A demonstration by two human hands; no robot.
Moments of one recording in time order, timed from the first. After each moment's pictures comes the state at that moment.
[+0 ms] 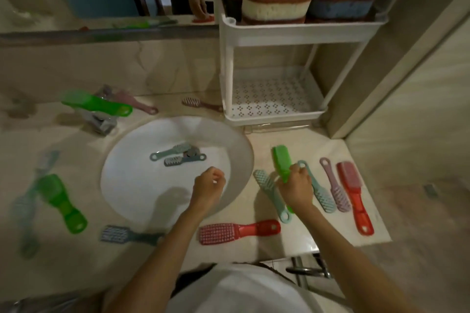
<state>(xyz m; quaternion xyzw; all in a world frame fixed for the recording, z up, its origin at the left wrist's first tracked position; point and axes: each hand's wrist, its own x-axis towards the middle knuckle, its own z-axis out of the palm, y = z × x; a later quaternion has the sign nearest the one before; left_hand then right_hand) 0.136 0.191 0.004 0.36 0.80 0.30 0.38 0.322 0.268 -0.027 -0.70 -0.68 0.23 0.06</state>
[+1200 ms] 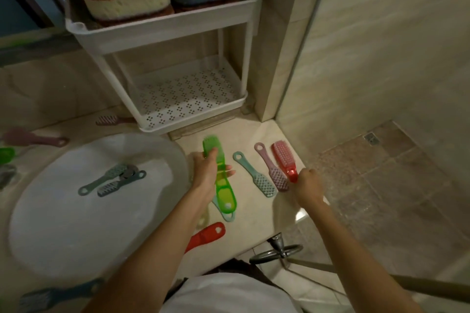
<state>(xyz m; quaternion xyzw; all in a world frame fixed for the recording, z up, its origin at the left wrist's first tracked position) 0.279 0.287 0.022 0.14 0.66 0.48 0.56 0.483 0.281 -0.030 -0.81 -0.54 0.25 0.01</state>
